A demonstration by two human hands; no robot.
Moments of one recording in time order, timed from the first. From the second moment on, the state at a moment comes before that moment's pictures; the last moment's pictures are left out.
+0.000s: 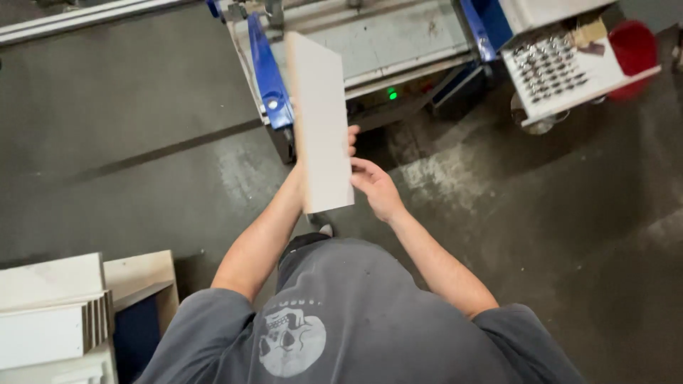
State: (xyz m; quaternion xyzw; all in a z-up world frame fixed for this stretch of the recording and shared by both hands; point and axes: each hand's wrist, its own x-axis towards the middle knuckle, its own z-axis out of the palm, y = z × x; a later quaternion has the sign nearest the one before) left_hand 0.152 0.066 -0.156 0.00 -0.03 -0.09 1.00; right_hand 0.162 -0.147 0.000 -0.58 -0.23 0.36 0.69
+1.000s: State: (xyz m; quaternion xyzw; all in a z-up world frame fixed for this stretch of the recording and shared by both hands) left_hand 0.258 0.165 -0.228 0.29 0.56 0.35 0.69; right_hand 0.429 0.051 -0.115 -0.61 -0.08 0.51 0.60
